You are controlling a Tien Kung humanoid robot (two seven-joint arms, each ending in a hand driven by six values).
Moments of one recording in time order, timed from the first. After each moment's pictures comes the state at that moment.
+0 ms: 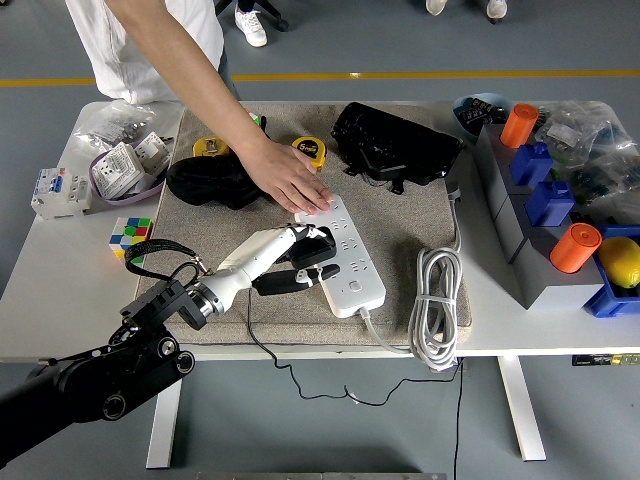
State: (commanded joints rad) left arm -0.53 0.21 -0.53 -1.04 1.58 0.33 -0.26; right arm -0.03 -0.28 0.90 0.33 -0.45 -0.08 0.01
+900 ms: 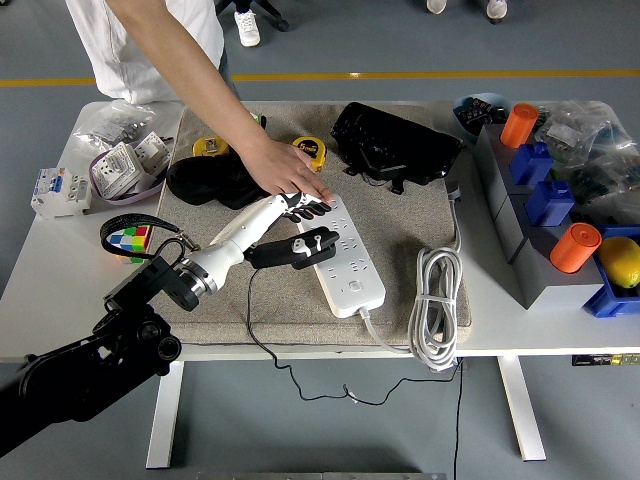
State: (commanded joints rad) left arm -0.47 0.28 -0.70 -1.39 1.54 0.19 0.04; right arm -0.03 -0.28 0.90 0.33 -0.46 -0.08 0.01
